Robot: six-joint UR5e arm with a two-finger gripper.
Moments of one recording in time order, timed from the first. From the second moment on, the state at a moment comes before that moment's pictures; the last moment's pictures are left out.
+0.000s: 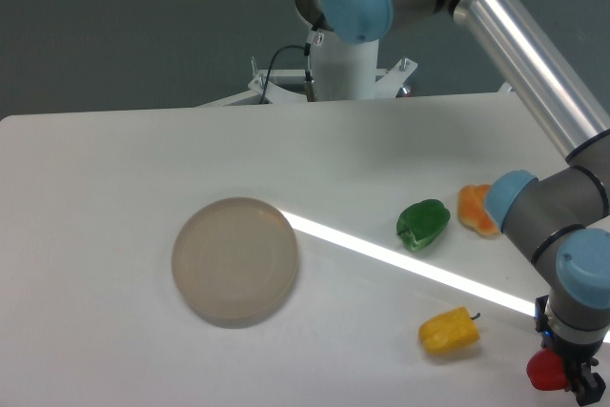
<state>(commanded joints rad) 2.60 -2.61 -0.64 -1.24 1.63 1.78</state>
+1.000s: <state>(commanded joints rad) 2.49 -2.09 -1.31 -1.24 1.62 1.73</state>
